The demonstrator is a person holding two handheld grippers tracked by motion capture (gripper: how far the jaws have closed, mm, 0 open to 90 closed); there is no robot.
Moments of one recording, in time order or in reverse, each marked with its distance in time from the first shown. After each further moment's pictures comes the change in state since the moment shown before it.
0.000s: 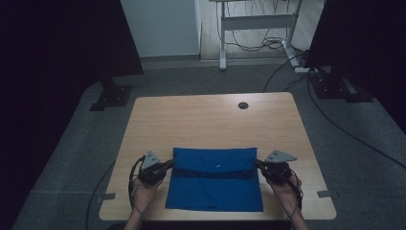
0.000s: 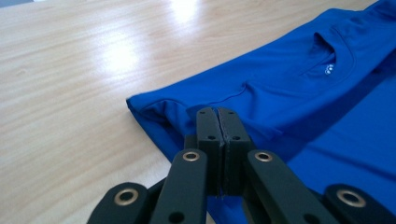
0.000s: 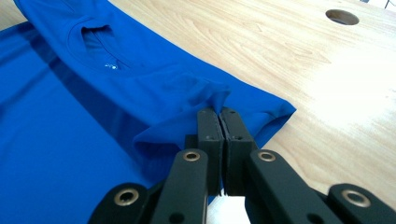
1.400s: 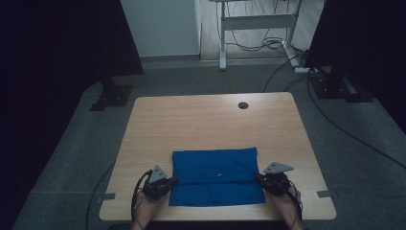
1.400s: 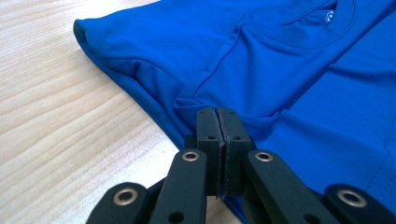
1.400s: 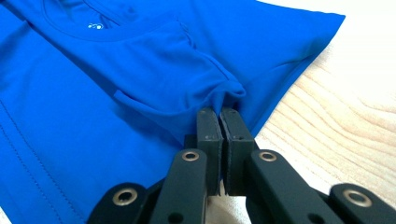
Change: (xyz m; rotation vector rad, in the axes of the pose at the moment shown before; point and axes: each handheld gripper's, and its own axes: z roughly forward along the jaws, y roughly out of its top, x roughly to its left) left arm -0.024 -0.033 0.009 0.134 -0.030 0.009; right arm 0.008 -0.041 0.015 0.109 0.036 0.049
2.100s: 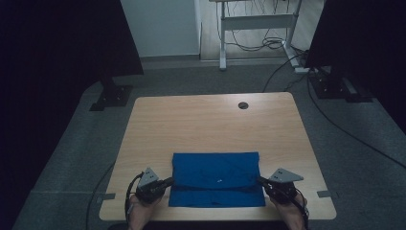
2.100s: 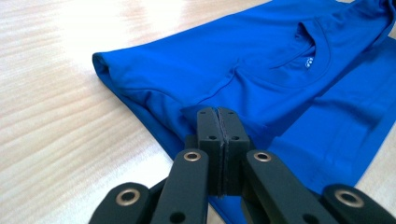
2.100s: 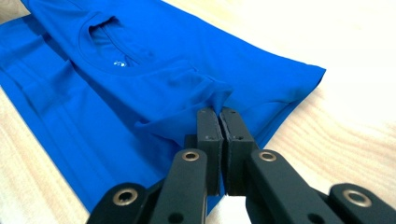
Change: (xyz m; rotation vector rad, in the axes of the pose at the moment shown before) left arm -0.006 -0.004 -0.032 -0.075 -0.040 -0.032; right arm 0.021 -0.003 -0.040 -0.099 0.007 -0.040
